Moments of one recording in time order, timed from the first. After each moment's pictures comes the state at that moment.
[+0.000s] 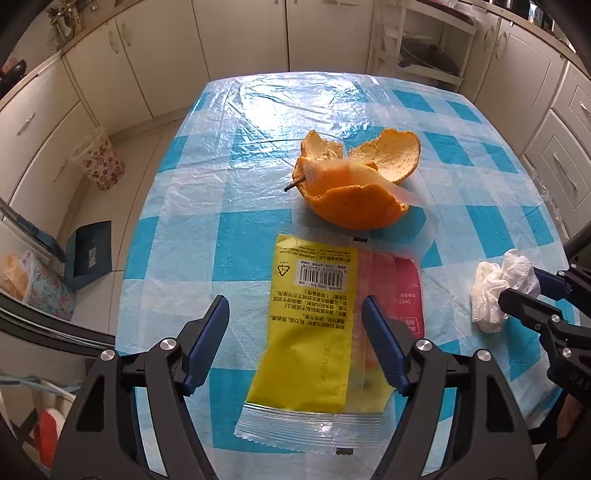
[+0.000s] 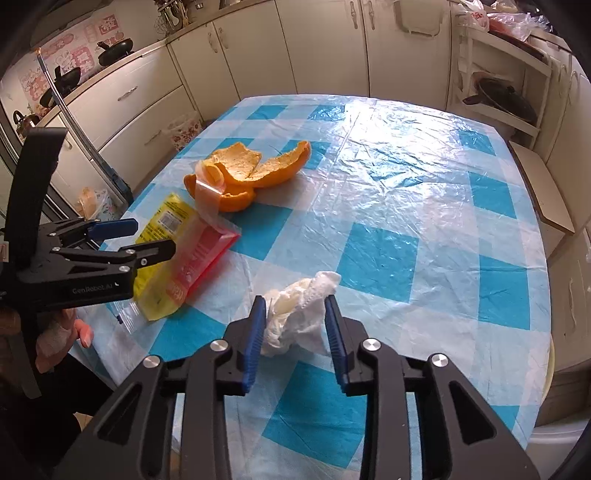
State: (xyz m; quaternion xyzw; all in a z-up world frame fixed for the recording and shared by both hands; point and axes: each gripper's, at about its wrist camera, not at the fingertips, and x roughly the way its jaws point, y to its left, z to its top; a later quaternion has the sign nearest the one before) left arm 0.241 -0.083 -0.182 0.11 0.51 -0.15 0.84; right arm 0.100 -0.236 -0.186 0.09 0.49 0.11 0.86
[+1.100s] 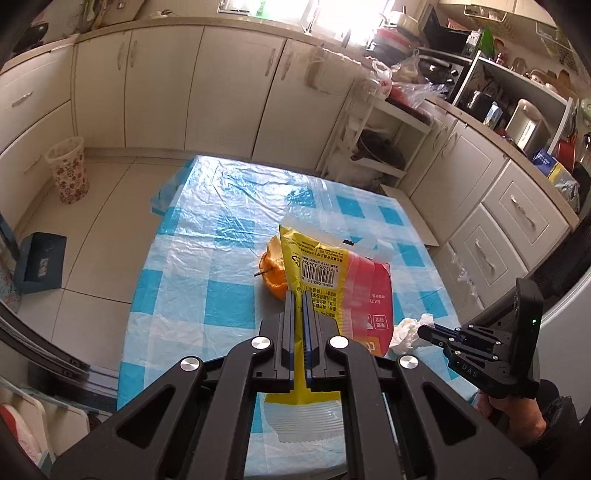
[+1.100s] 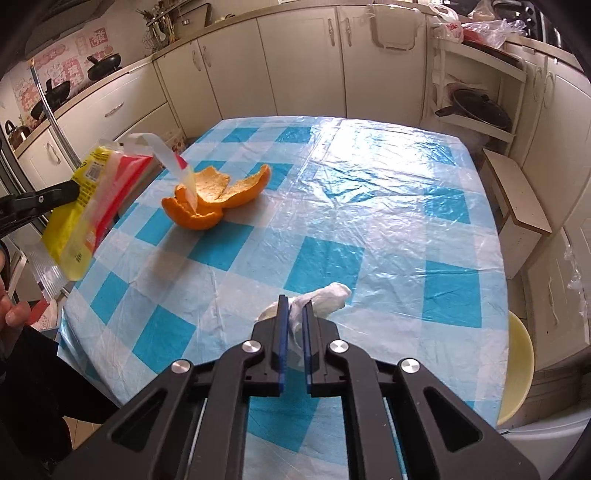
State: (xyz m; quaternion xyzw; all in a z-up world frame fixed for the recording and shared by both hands) left arm 0.213 -0.027 -0.080 -0.06 0.41 -0.25 0.88; right arm 0.084 -0.276 -0.169 0.10 0.47 0.06 0.88
